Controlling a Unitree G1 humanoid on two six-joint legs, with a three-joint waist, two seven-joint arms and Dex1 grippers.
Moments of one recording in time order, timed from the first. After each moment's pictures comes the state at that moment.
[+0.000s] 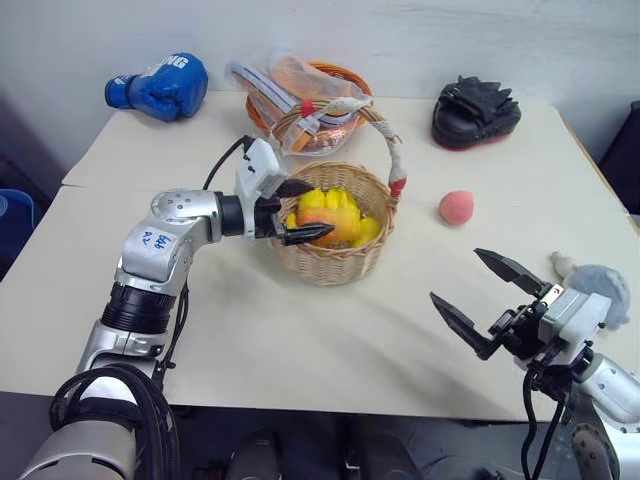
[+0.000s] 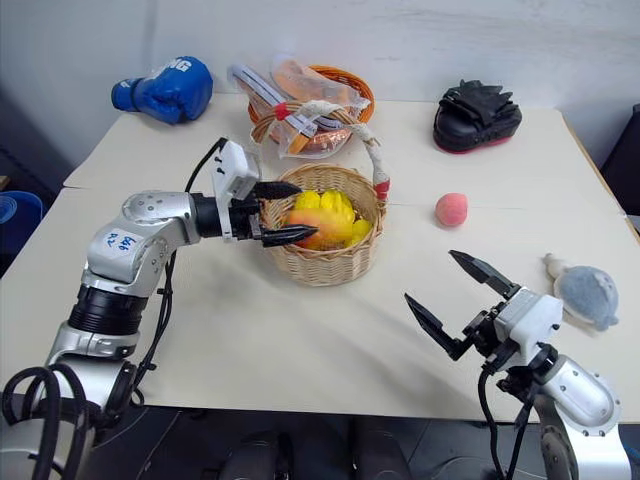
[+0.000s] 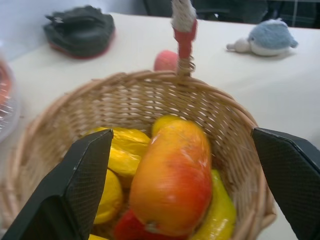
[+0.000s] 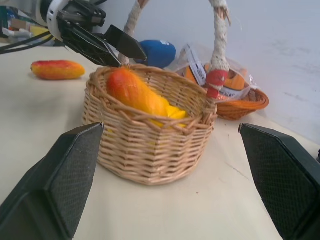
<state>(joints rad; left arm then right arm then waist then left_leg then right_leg) -0.80 0.54 -0.07 0.06 -0.39 0.51 -0.87 0.22 -0.50 -0.28 -0.51 0.48 -0.11 0.76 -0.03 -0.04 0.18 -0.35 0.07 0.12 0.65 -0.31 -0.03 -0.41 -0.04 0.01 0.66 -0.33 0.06</state>
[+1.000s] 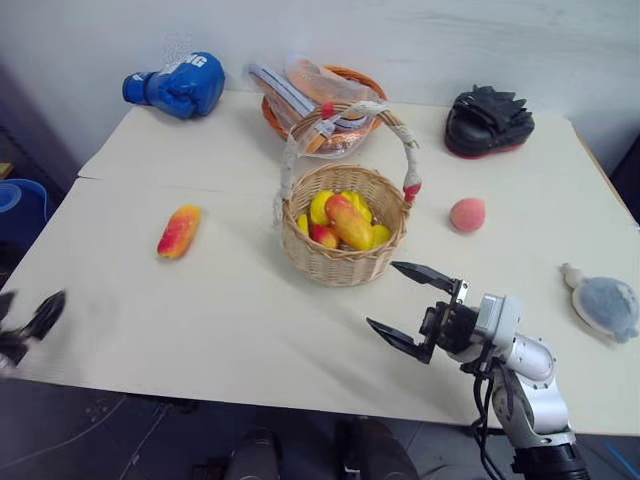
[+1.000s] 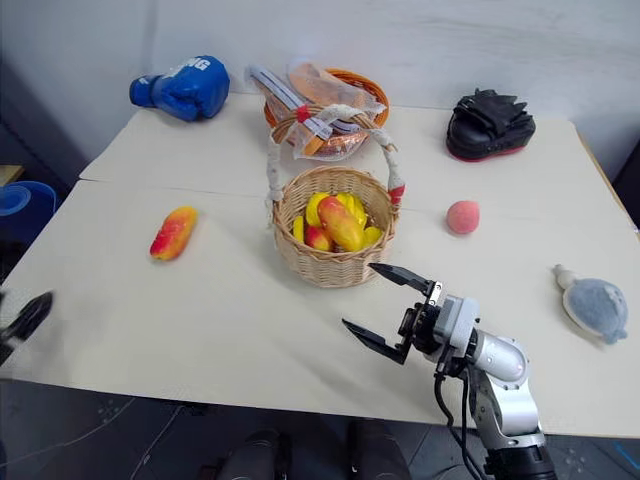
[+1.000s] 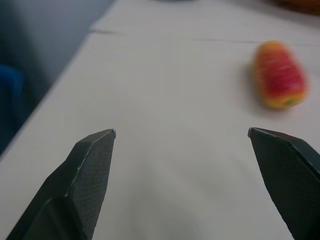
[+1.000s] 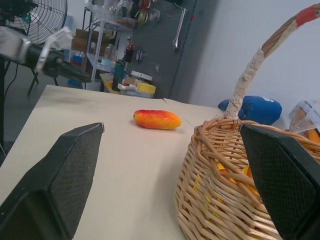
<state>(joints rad) 0.00 0.74 0.74 0.11 -0.53 0.42 -0.68 -0.03 -0.38 0.00 -0.19 0.50 -0.33 1.08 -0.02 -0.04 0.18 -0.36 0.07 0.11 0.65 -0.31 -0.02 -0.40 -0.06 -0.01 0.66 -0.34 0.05</state>
